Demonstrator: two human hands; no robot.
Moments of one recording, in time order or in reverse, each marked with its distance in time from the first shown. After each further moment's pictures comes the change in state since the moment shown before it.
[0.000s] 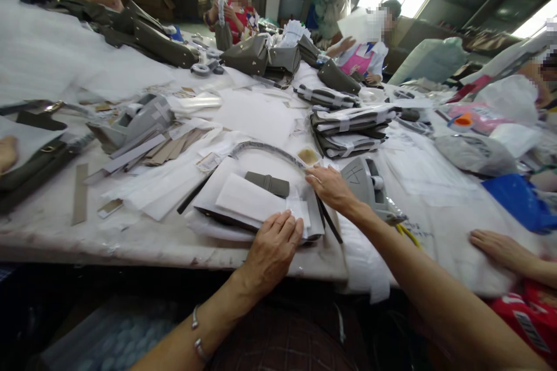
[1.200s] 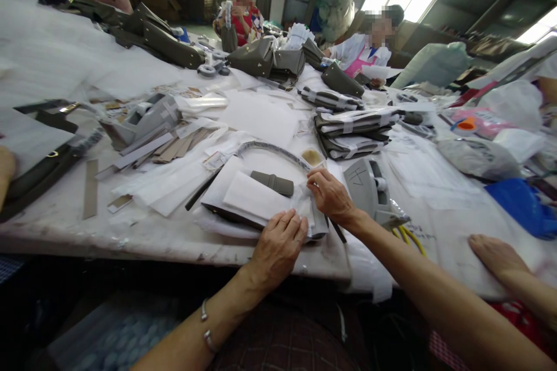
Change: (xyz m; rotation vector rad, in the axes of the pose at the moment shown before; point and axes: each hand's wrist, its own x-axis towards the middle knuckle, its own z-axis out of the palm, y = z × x) left_hand 0.000 0.002 0.000 -0.011 -0.002 -0.026; right_hand -0.016 -0.013 0.014 0.018 0.326 -0.285
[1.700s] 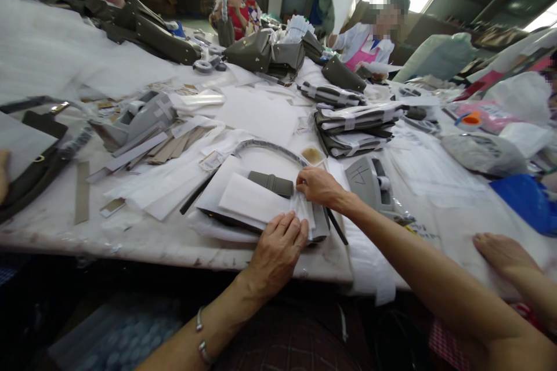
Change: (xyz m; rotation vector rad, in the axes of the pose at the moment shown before) left_hand -0.003 -0.002 0.002 0.003 0.001 0.013; right_hand 0.049 -0.005 0.001 -0.069 -0.499 0.245
